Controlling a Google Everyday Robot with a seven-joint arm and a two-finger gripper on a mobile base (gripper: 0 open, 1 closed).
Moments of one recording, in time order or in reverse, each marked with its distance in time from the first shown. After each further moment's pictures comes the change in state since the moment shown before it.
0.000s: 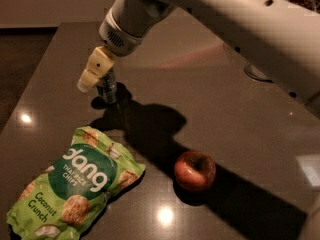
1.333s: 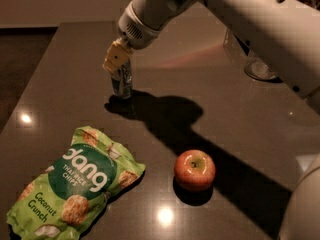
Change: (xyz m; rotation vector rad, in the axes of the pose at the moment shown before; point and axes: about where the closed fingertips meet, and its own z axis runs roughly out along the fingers) arm 0.016 -0.031 -0.013 -0.020 -0.009 0.041
